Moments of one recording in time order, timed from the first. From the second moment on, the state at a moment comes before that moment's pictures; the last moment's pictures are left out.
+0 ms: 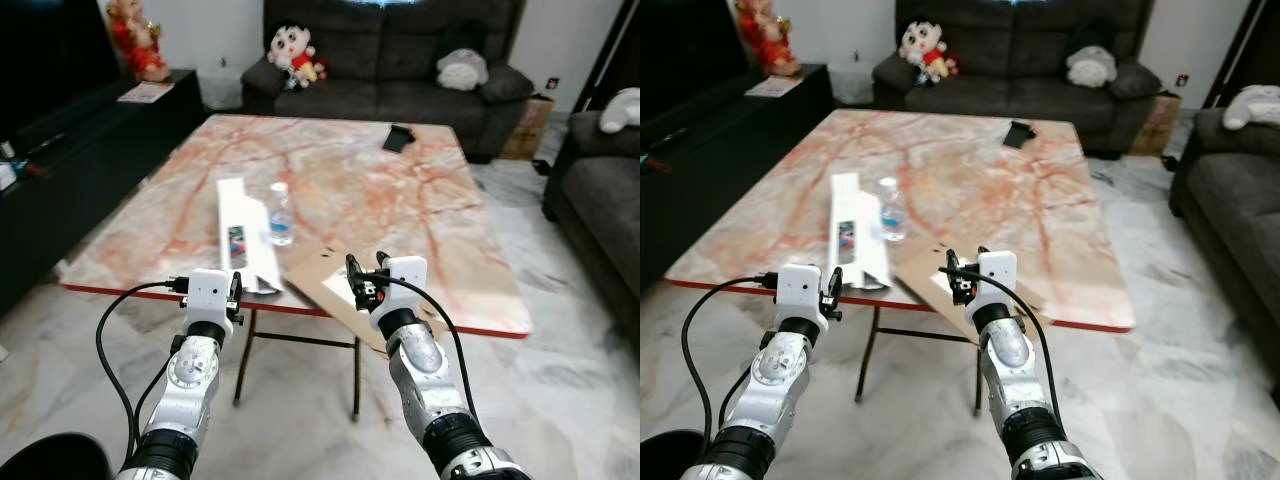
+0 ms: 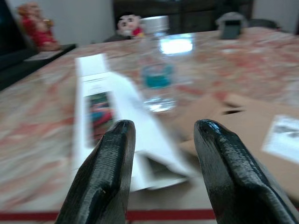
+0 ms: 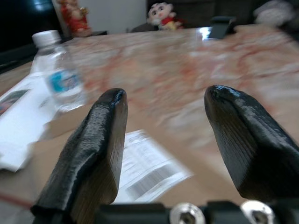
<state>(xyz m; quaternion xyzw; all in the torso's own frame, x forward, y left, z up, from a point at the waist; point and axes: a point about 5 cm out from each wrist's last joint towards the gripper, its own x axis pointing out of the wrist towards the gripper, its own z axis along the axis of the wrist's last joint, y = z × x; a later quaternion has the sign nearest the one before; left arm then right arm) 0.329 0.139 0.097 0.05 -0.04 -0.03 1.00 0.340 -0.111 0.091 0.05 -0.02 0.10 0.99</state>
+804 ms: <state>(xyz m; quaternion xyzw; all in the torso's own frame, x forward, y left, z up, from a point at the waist) 0.330 0.161 0.104 0.10 -0.06 0.00 0.99 0.341 -0.088 0.094 0.06 -0.02 0.13 0.99</state>
